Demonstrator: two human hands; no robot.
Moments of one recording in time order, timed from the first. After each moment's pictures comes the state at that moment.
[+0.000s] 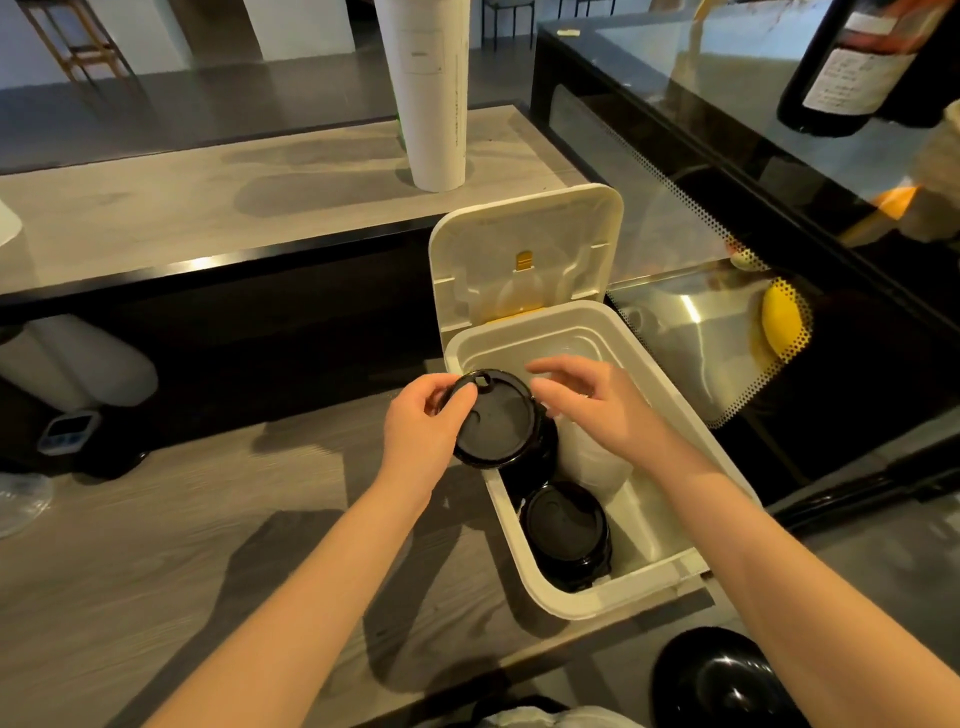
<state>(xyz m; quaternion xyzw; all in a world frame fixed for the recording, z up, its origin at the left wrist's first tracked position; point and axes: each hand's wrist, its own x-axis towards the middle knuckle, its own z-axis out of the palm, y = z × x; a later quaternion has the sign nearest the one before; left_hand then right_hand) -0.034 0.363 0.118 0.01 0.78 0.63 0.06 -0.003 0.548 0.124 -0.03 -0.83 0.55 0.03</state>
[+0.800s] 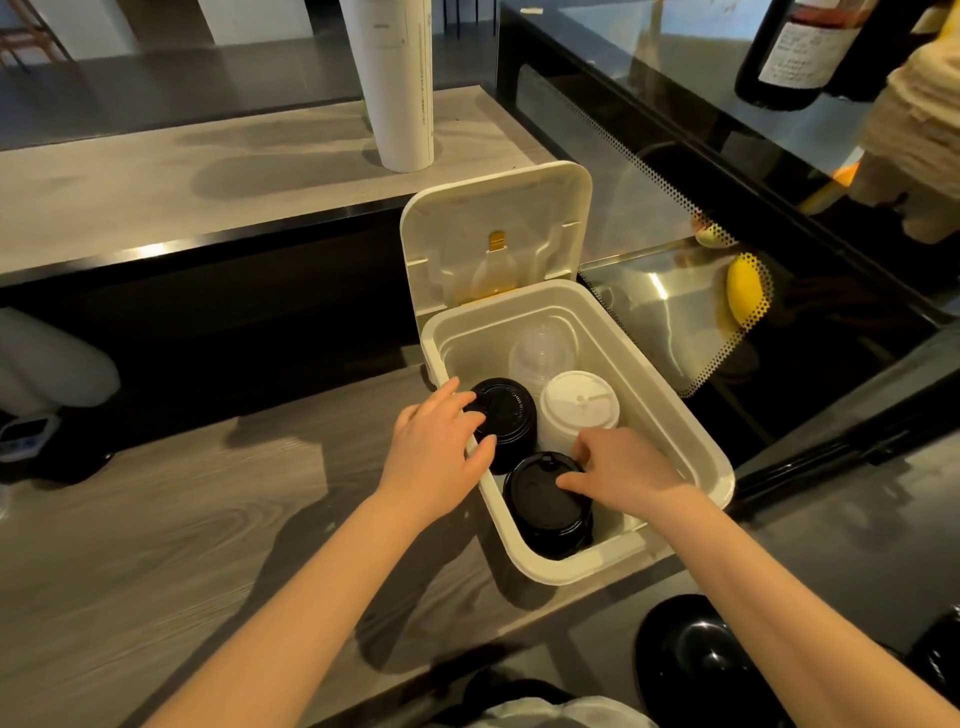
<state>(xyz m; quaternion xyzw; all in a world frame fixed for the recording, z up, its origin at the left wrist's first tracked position) -0.016 0.363 0.092 0.30 0.94 0.16 0.05 0.057 0.555 0.095 -0.15 -0.96 0.18 -0.18</state>
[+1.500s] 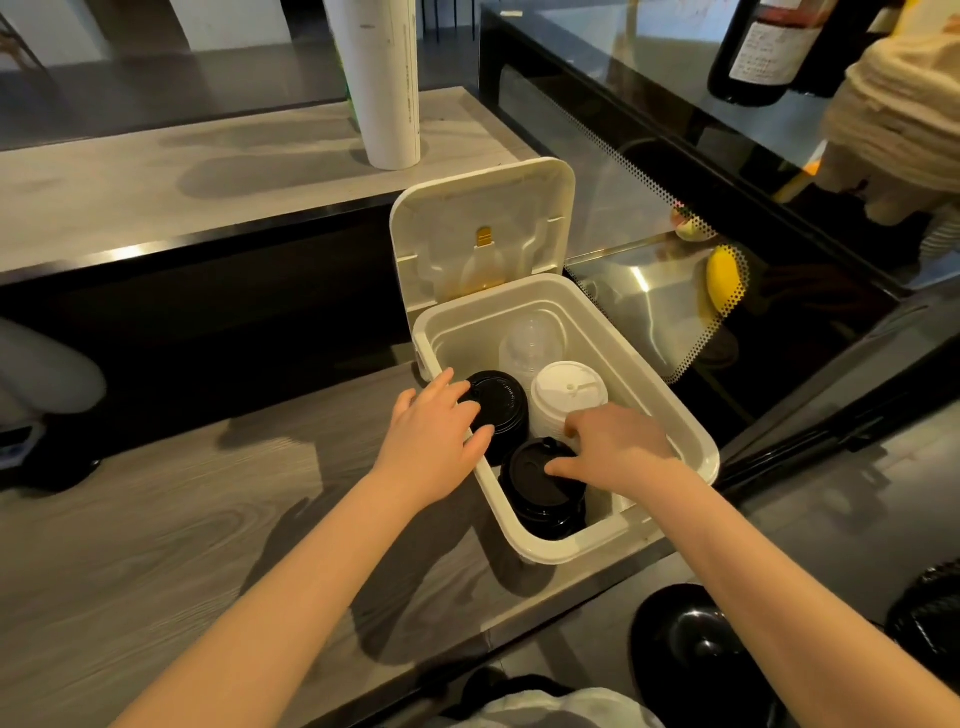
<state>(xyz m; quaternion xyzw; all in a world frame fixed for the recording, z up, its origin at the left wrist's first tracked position) -0.018 0.362 0.102 0.34 0.93 0.10 0.07 0.055 0.545 0.116 -0.13 -0.98 0.05 -0.17</state>
